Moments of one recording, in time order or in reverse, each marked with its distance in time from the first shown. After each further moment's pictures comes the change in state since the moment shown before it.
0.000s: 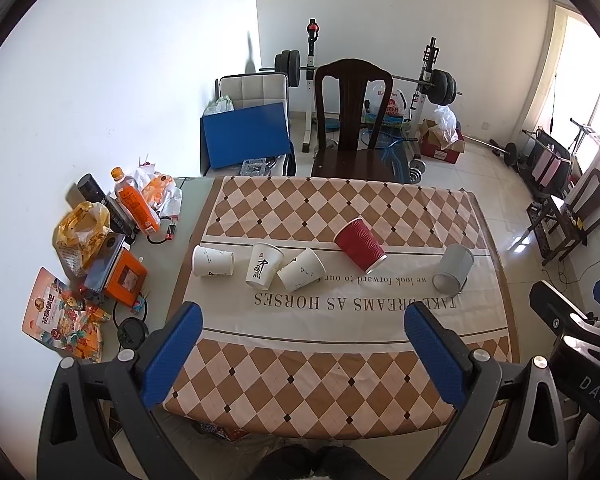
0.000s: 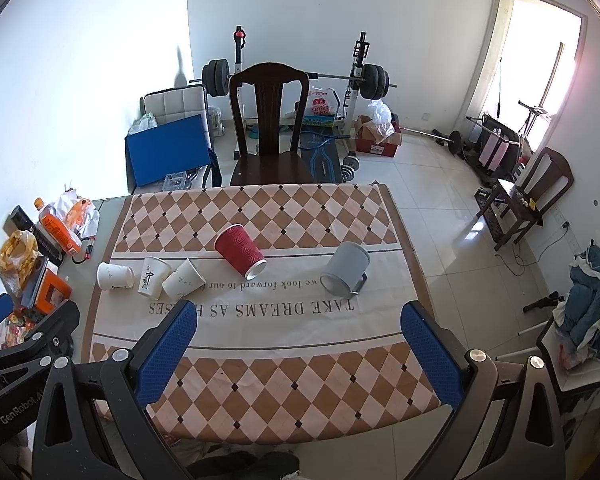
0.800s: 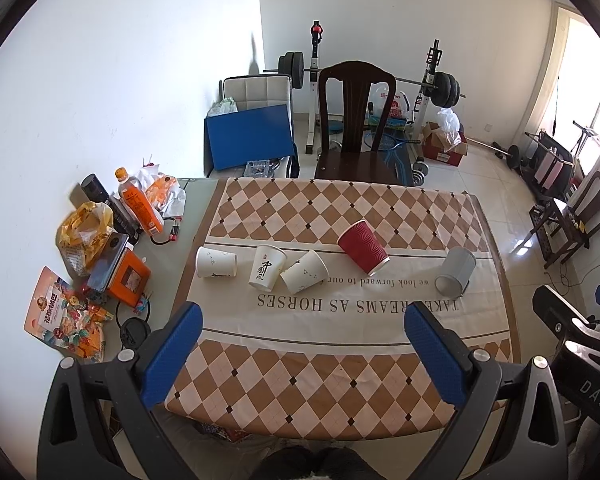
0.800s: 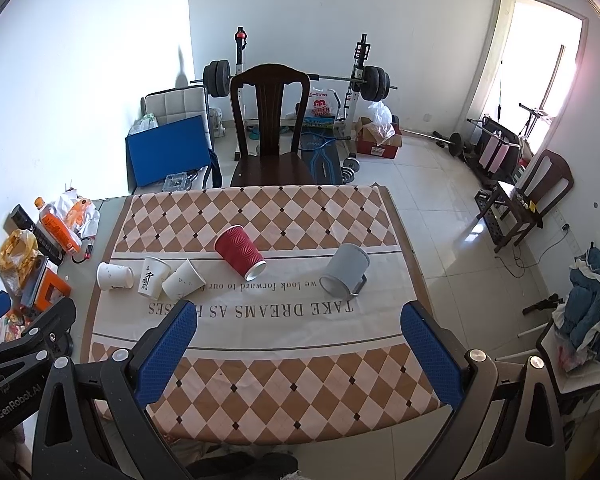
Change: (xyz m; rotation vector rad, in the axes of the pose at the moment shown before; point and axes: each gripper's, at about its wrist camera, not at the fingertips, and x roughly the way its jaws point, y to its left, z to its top) left arm 0.023 0.014 -0.016 0.003 -0.003 0.002; right arm -0.001 0.000 0.001 -0.001 0.001 -0.004
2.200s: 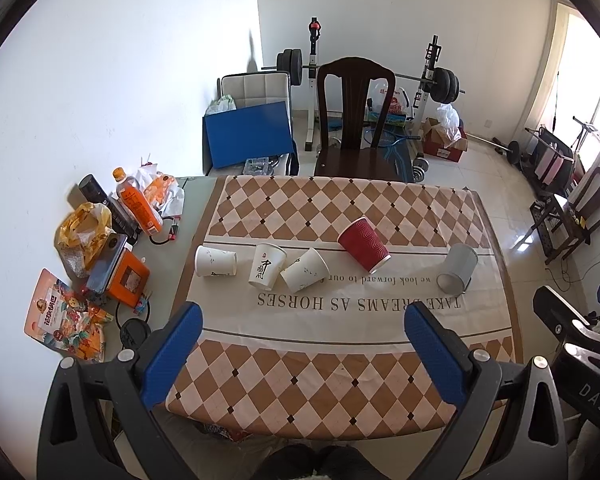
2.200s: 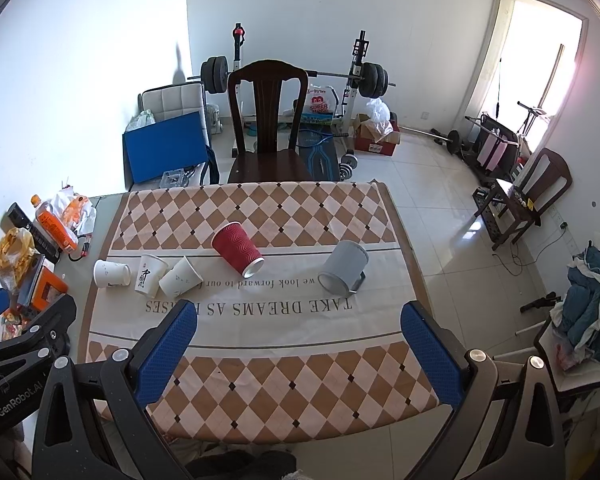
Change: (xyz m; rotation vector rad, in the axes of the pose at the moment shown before) left arm 0.000 0.000 0.001 0.001 0.005 0.003; right arm 0.006 0.001 -0.004 -0.005 0.002 -0.007
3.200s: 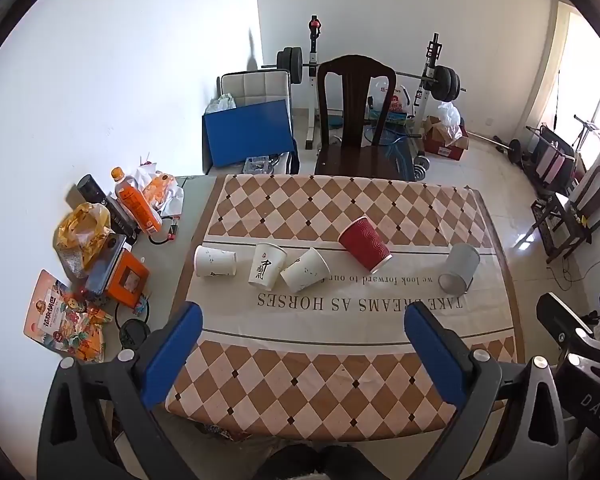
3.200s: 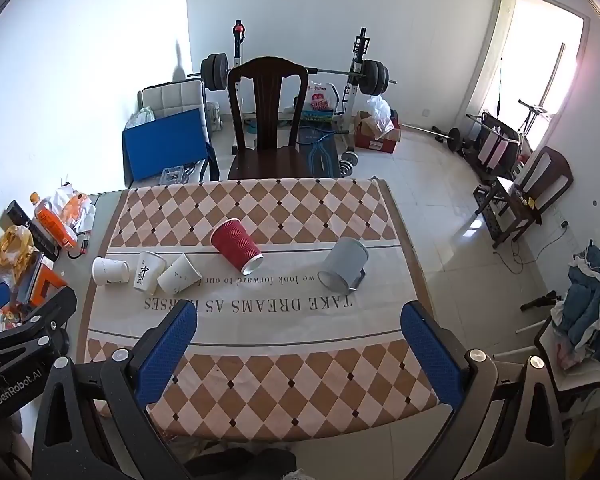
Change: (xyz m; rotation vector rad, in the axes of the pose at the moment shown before) left arm 0.001 -0.001 0.000 0.004 0.008 0.006; right arm 0.006 -0.002 -0.002 0.002 0.015 0.002
